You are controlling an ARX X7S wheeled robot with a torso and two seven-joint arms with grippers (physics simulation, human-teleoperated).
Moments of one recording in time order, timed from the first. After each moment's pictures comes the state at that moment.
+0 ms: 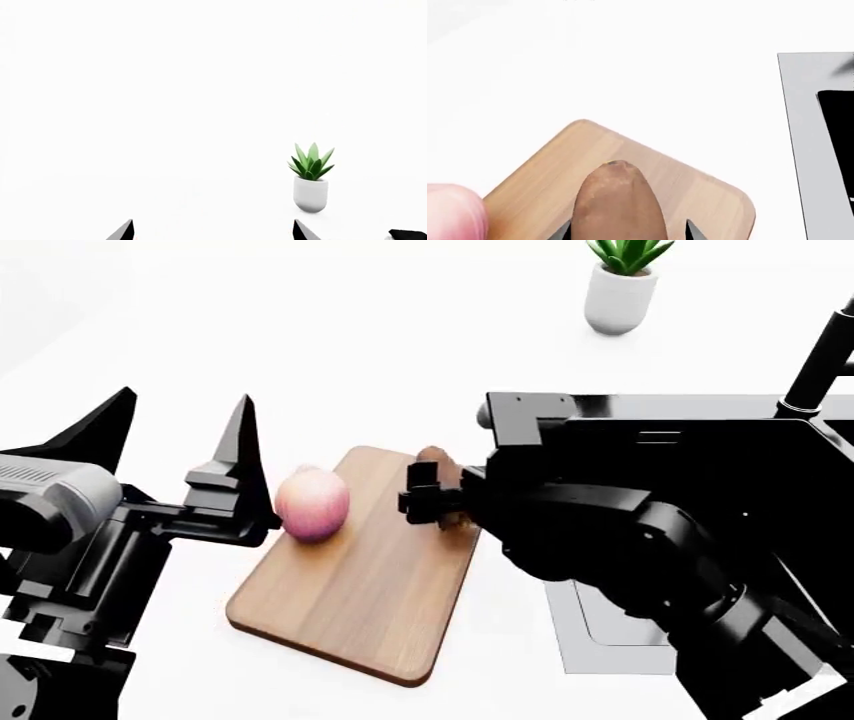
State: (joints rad) left arm -0.36 -0.51 -0.10 0.84 -0.87 -0.67 -0.35; right arm 1.13 0.36 -0.88 0.22 1.44 0.64 0.60
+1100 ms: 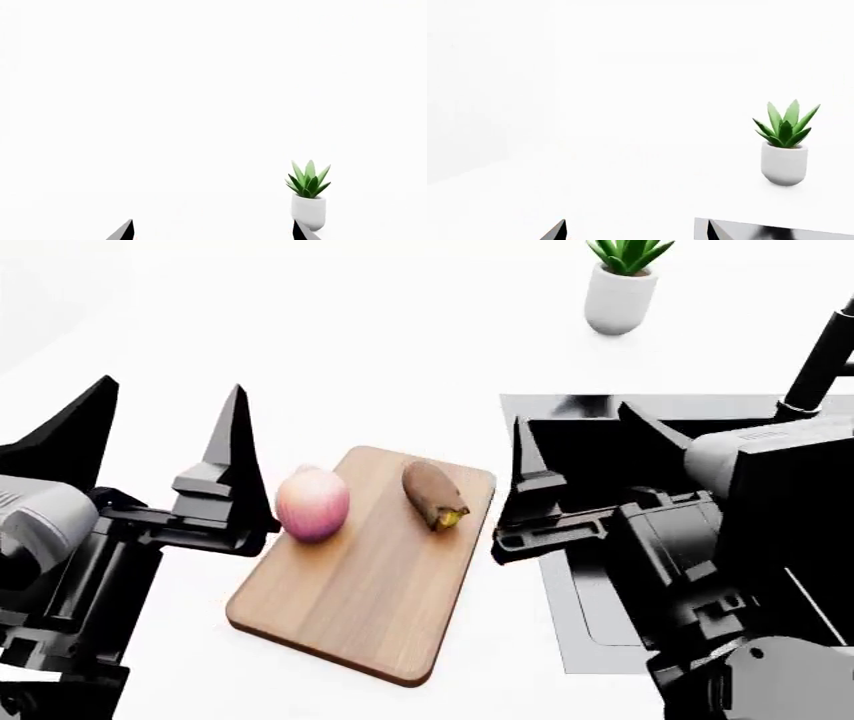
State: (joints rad) left arm -0.35 -0.52 -0.09 0.92 -0.87 -0.64 -0.40; right arm 0.80 0.85 -0.65 -0.82 1.21 0.38 0.93
